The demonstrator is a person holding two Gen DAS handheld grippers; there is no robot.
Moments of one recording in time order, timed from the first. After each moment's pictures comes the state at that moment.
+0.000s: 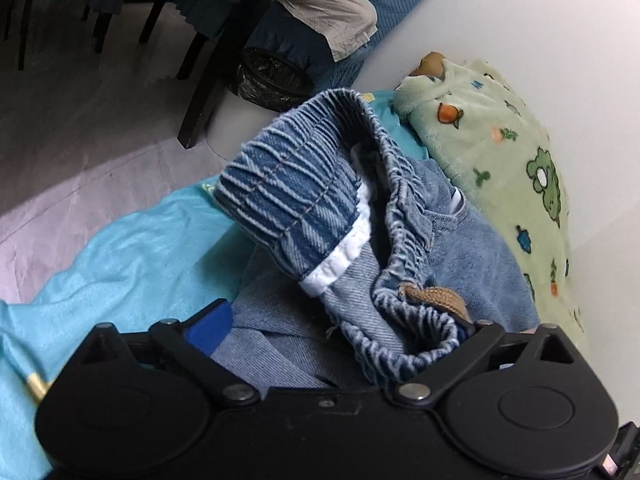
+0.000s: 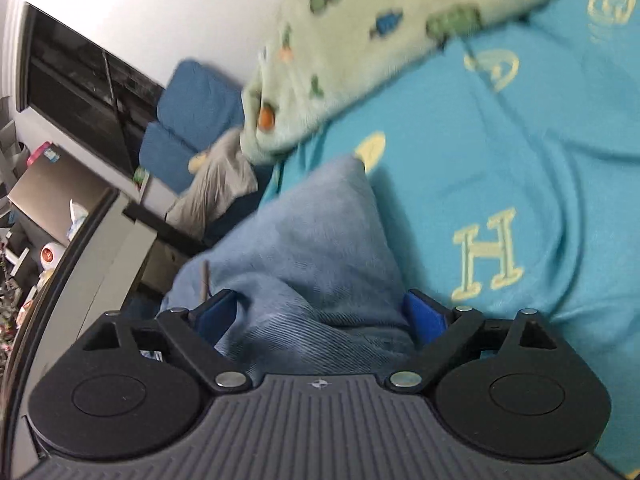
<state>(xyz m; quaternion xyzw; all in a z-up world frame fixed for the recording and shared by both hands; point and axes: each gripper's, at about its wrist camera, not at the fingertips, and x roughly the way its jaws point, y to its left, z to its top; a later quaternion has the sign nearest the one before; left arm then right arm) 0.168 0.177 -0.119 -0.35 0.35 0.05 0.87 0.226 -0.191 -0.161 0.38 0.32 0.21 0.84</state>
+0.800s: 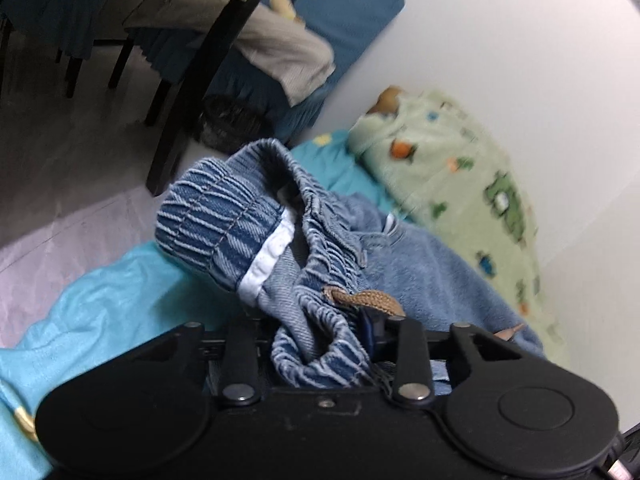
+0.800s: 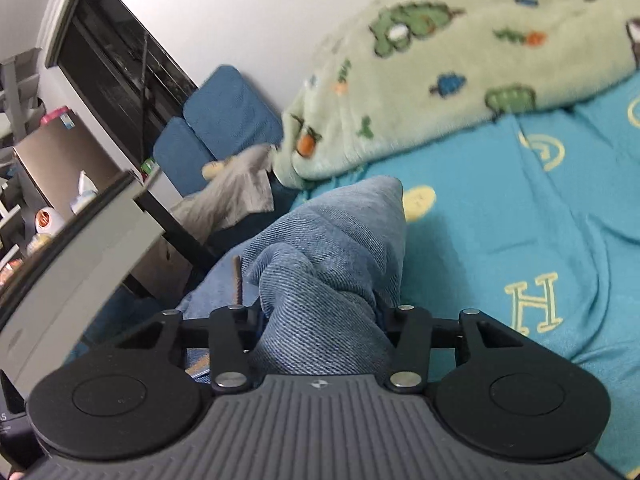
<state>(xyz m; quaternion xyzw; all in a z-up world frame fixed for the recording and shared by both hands) 0.157 0.158 -0.082 -0.33 0.27 0.02 0.91 0.202 -0.153 -0.109 0.30 0.25 0.19 0.90</state>
